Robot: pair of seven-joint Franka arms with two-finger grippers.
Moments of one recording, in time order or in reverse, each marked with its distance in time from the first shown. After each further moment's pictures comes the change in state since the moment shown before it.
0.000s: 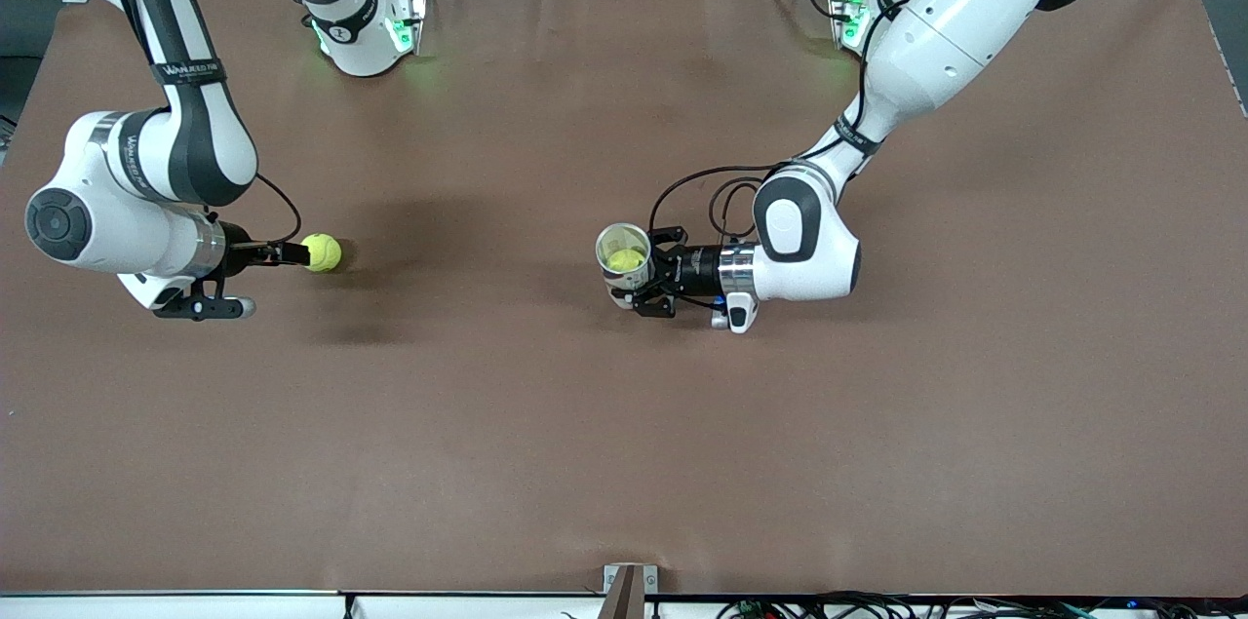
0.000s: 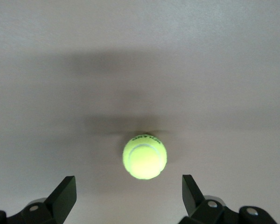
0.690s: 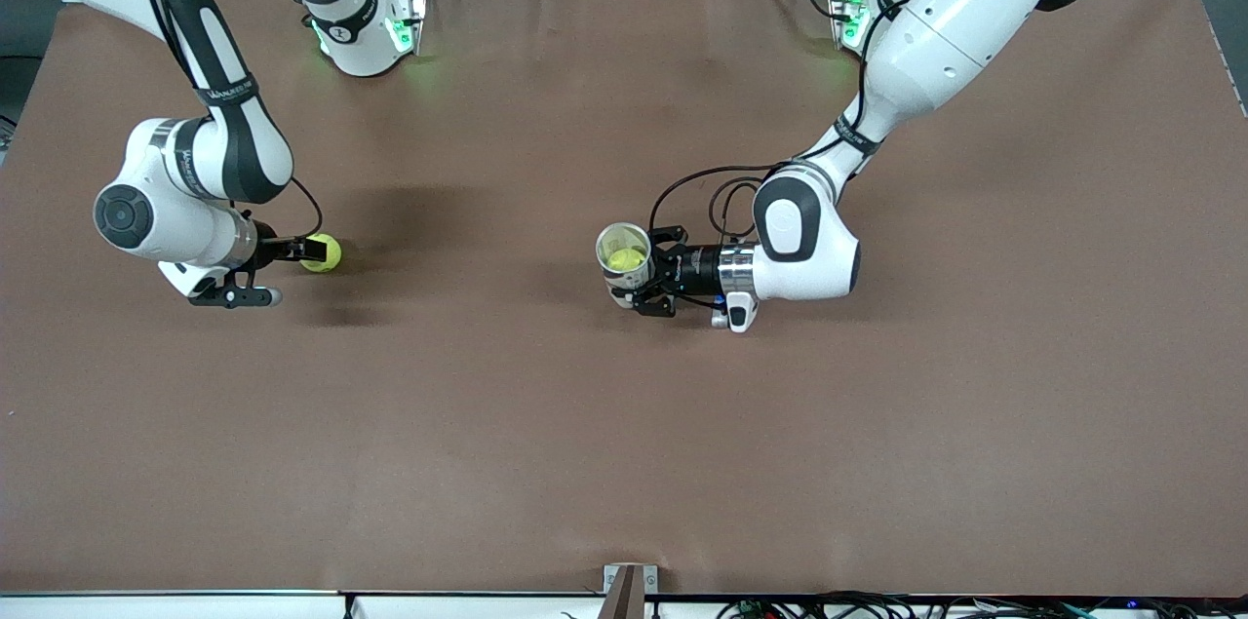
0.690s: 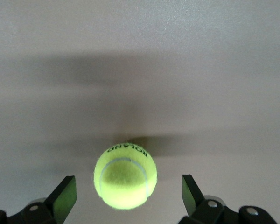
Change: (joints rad) left arm 0.000 0.001 0.000 -0.004 0.000 0.000 0.000; right arm -0.014 0.045 0.004 -0.175 -0.019 0.242 -0.003
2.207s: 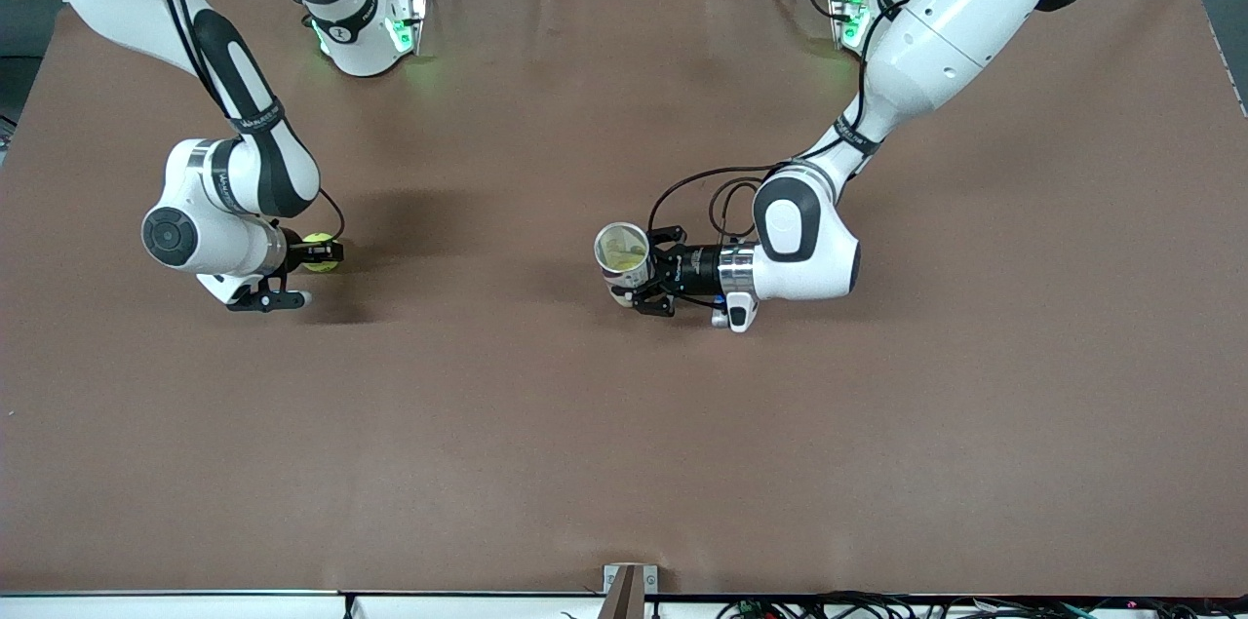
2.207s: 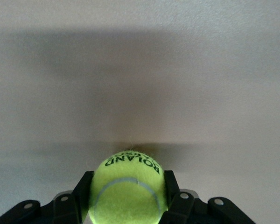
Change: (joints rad) left arm 0.000 0.001 0.000 -0.001 -0.001 0.000 -0.012; right arm 0.002 0.084 0.020 -0.007 0.000 0.016 -0.044
